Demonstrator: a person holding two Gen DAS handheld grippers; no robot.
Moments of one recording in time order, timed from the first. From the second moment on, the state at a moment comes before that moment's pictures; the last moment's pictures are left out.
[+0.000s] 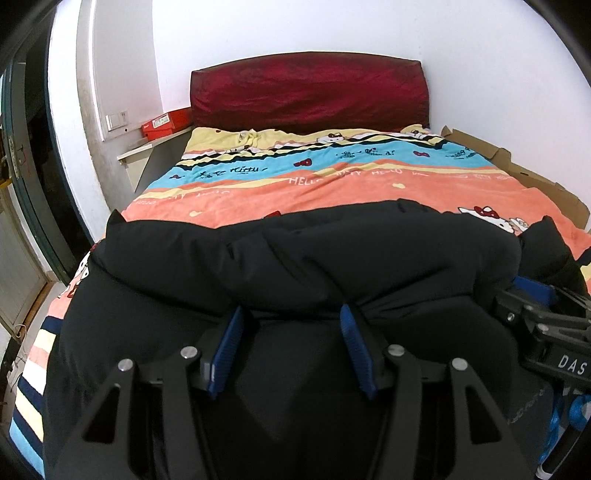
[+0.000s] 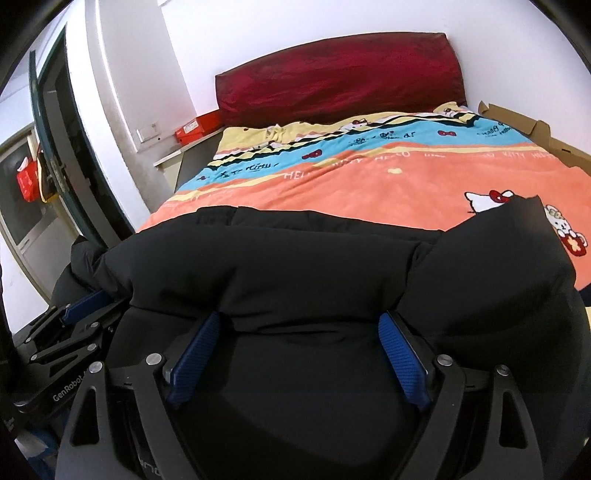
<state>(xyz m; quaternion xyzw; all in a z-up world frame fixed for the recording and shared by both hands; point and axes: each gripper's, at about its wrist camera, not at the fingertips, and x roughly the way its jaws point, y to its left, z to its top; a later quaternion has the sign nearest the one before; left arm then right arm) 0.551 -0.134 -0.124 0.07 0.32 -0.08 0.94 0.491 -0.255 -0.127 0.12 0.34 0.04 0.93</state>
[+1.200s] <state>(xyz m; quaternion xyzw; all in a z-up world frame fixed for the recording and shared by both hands) 0.558 -0.041 -0.106 -0.01 0.39 -0.07 0.92 0.460 -0.341 -0.122 0.16 0.38 -0.02 0.91</state>
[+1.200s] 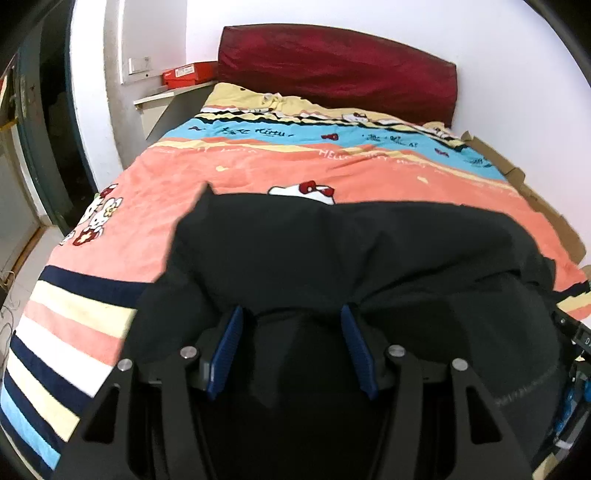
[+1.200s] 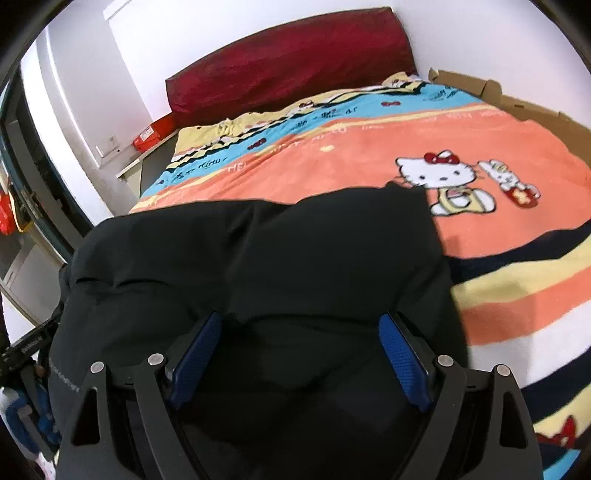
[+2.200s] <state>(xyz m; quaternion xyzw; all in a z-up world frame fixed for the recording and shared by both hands) 0.544 0.082 -0.206 -0.23 0.49 -0.19 0.82 0.430 -0.385 -0.204 0.27 0.48 0.10 0.83</state>
